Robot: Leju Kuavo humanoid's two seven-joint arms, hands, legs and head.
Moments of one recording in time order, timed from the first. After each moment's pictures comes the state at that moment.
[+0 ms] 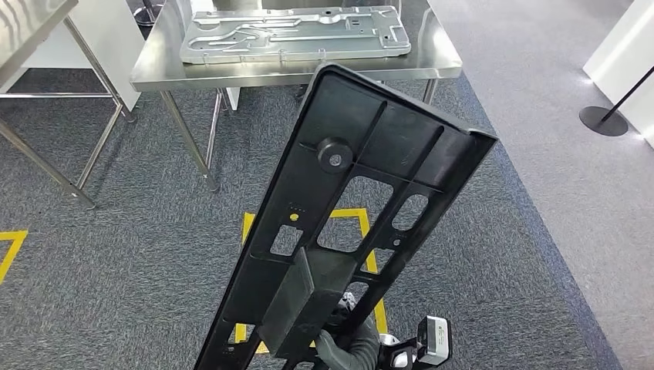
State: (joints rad) left arm 0.01 -0.17 0.88 -0.18 -1.29 0.05 0.05; right arm 0.08 0.11 0.42 -1.64 -0.15 0.73 -0.69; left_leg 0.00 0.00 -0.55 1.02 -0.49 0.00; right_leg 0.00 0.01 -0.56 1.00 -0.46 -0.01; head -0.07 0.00
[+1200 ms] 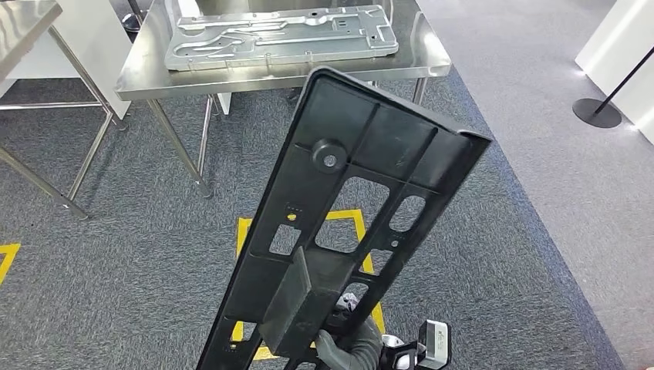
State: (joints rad) left arm 0.01 -0.17 0.88 -0.18 -1.31 0.09 0.00; right arm 0.09 0.10 0.42 -1.66 -0.11 0.68 -0.69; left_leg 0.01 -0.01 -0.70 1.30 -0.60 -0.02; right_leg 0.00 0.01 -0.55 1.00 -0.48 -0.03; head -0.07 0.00
